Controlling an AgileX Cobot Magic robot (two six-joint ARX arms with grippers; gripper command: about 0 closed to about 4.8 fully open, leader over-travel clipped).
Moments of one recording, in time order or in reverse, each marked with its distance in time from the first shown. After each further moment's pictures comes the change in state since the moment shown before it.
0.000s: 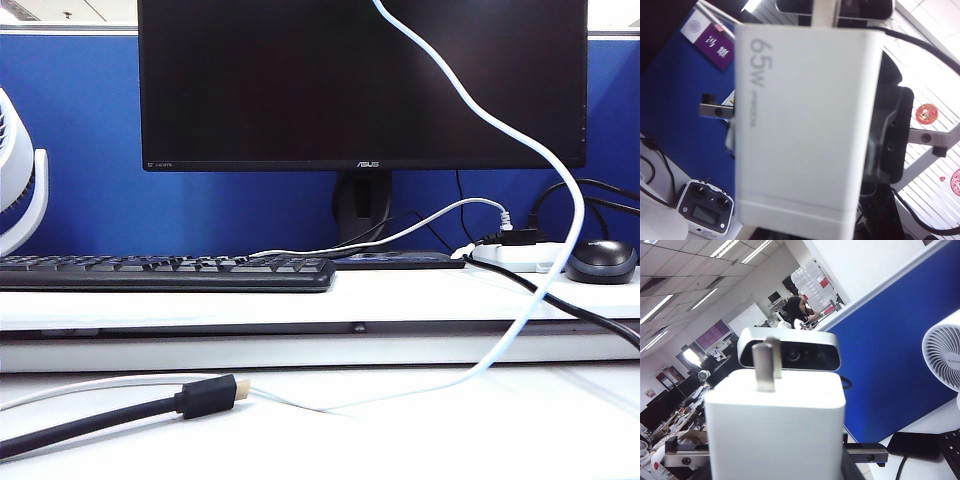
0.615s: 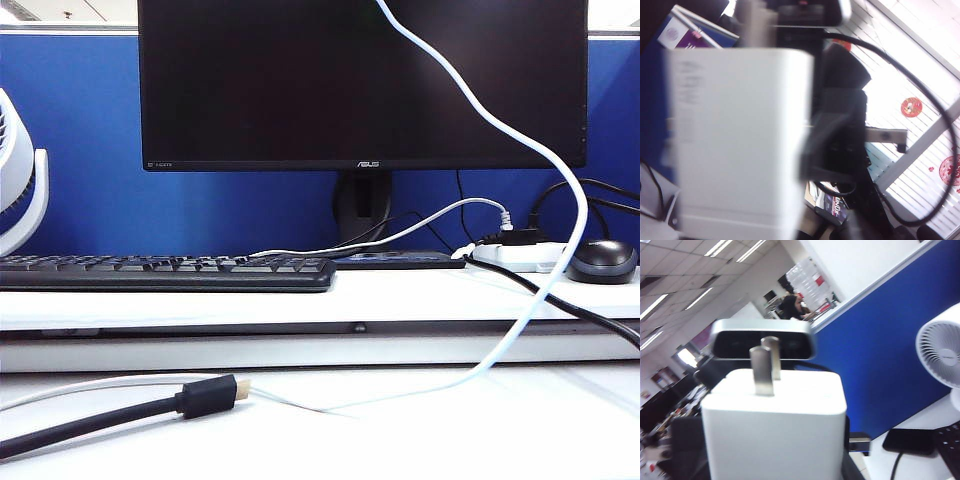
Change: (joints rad) left arm 0.002 -0.002 0.001 0.058 0.057 0.011; right arm -0.001 -0.001 -0.002 -0.016 0.023 -0.009
